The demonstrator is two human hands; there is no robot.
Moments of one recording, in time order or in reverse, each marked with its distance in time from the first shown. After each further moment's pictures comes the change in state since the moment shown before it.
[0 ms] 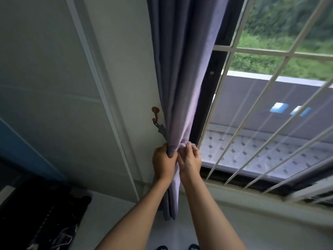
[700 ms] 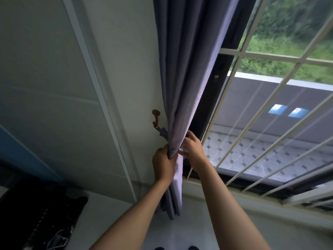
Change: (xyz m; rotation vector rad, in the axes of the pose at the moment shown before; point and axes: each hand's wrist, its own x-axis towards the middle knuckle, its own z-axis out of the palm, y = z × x) left_hand 0.011 0.009 -0.003 -0.041 -0.049 0.037; right_hand 0.032 -0.048 0.029 -0.660 -0.324 -0.019
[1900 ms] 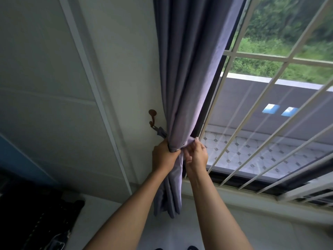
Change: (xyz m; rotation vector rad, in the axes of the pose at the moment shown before) left_hand 0.015 0.027 -0.016 -0.021 -0.232 -0.158; right_hand -0.012 0.027 -0.005 0.760 0.422 0.048
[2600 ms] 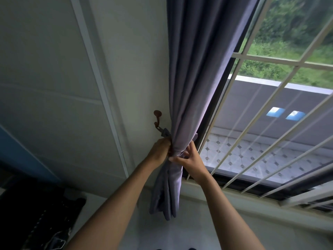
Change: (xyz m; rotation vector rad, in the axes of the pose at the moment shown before) left_hand 0.035 -0.011 -0.031 -0.133 -0.369 -0.079; right_hand -0.007 -0.001 -0.013 -0.875 -0.697 -0.186
